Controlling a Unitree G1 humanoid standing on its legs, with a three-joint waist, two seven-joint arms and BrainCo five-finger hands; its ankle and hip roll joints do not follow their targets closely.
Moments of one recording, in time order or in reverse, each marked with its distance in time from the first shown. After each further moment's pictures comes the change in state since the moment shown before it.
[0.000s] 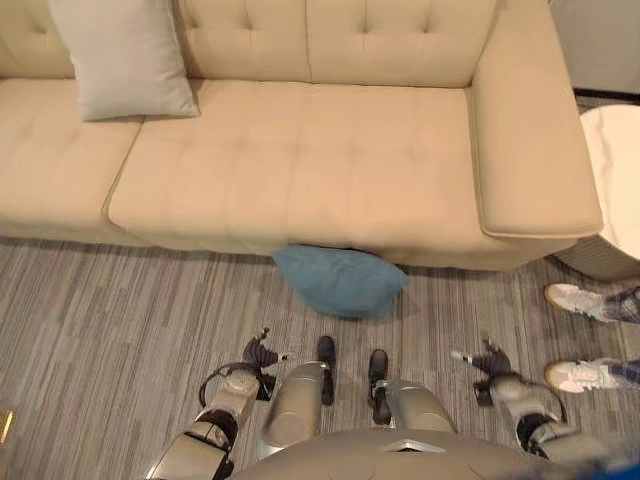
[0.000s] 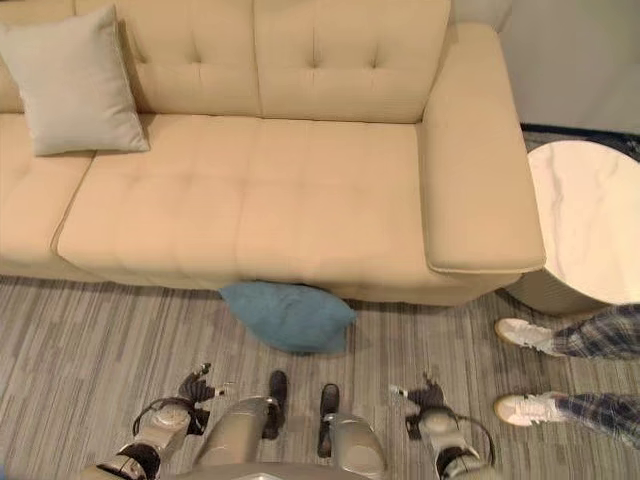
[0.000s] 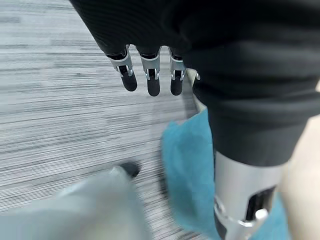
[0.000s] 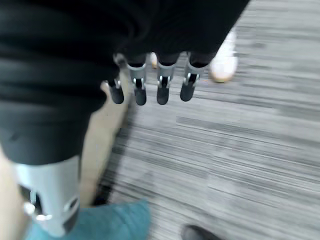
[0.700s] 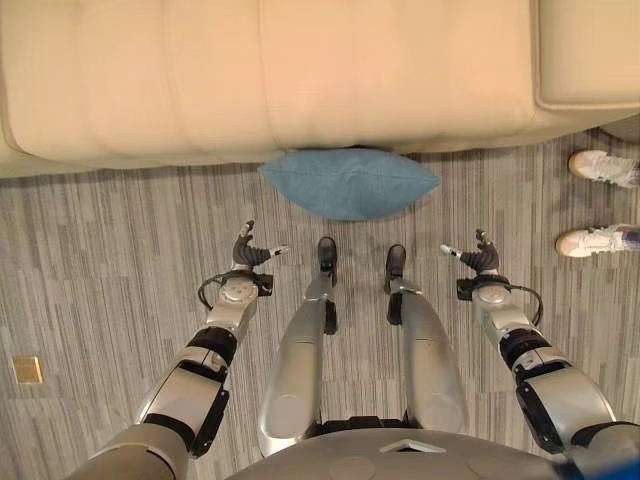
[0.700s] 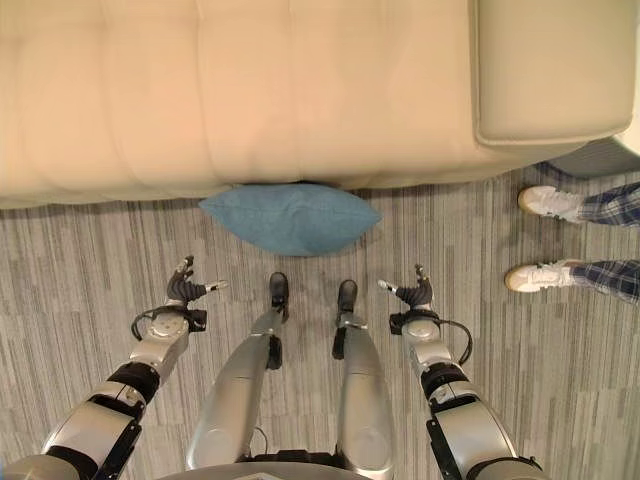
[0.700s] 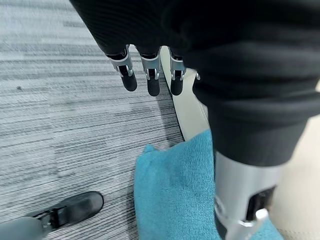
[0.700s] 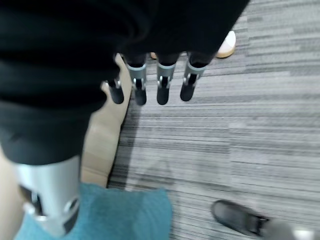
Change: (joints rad) left arm -0.362 0.082 0.010 -0.194 -0.183 -0.082 0.183; right arm -0.343 0.007 -0.011 -0.219 0.138 -0.050 -0.159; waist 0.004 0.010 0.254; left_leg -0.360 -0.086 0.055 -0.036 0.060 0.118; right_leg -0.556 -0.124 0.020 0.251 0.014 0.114
